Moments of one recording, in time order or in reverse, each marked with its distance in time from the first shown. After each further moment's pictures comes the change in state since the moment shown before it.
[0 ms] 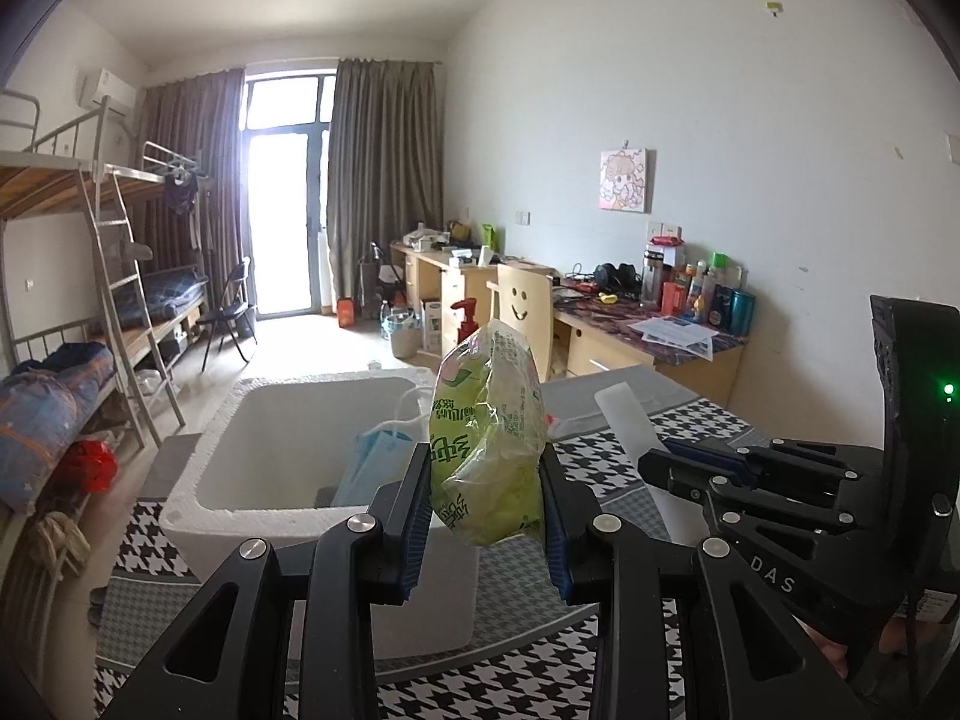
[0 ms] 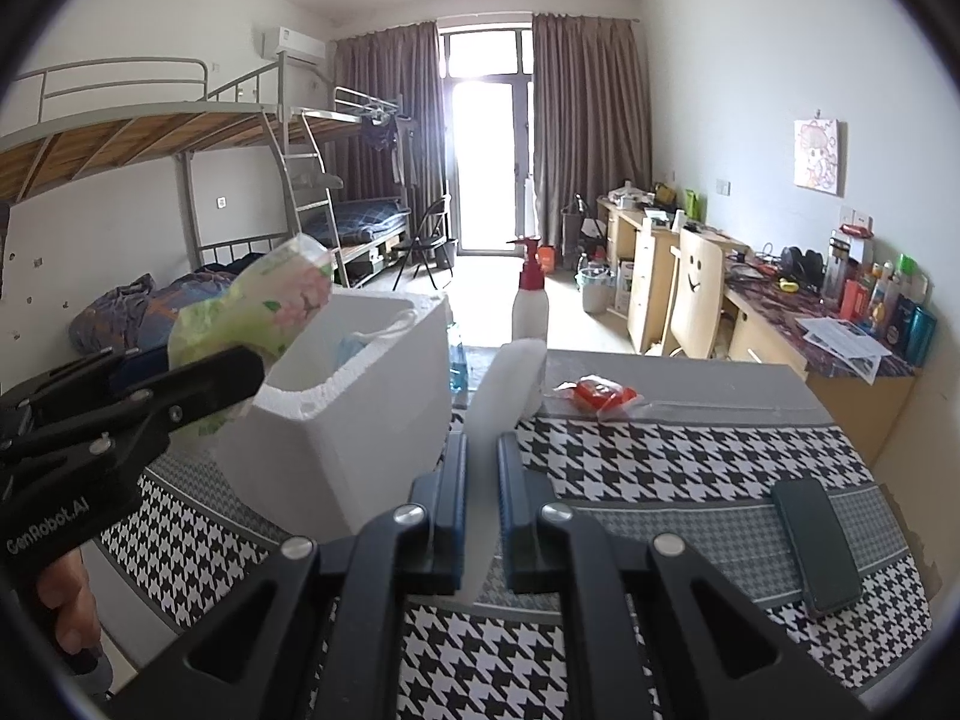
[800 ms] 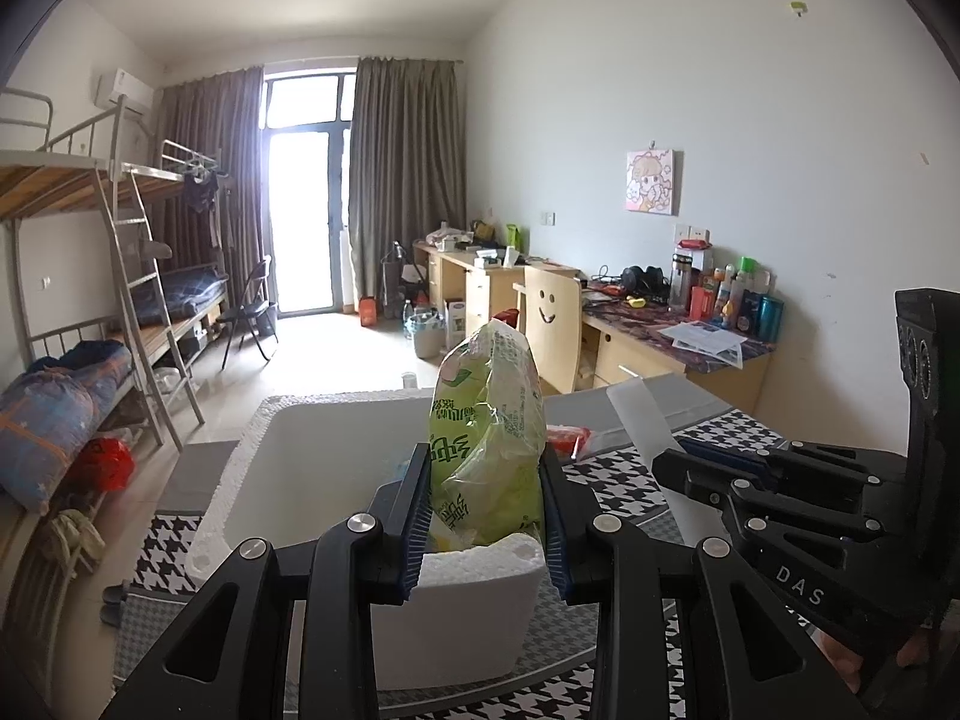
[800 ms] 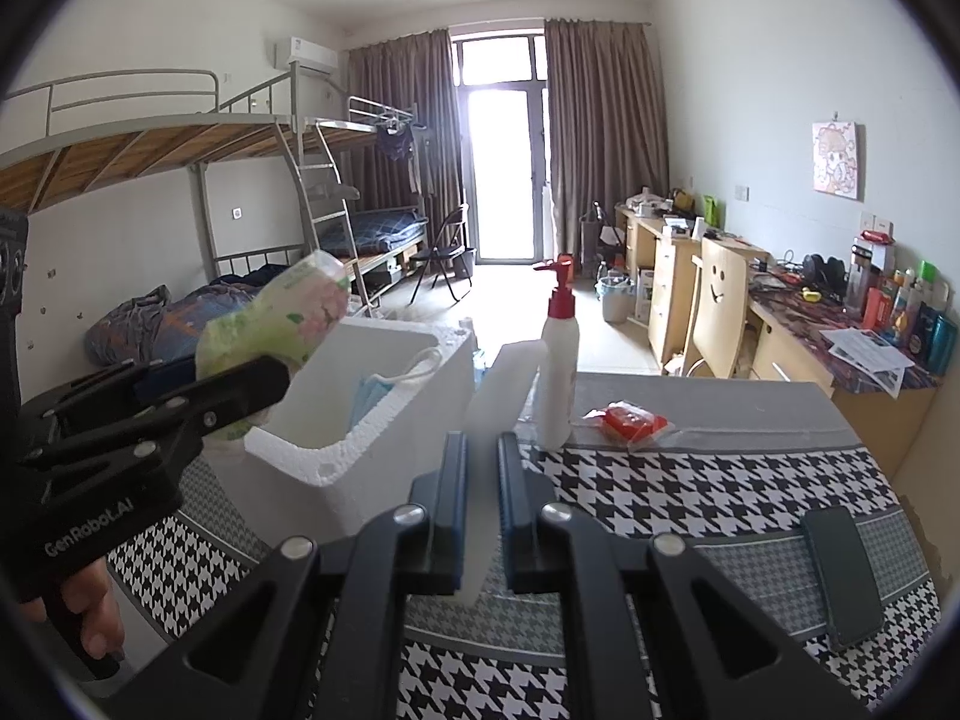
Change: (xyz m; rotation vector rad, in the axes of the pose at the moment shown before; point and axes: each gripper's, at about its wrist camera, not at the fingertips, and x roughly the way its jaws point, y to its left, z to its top) left arm 0.021 0.020 0.011 -0.015 0.003 0.054; right arm 0.017 0.006 0.022 0.005 -0.018 0.052
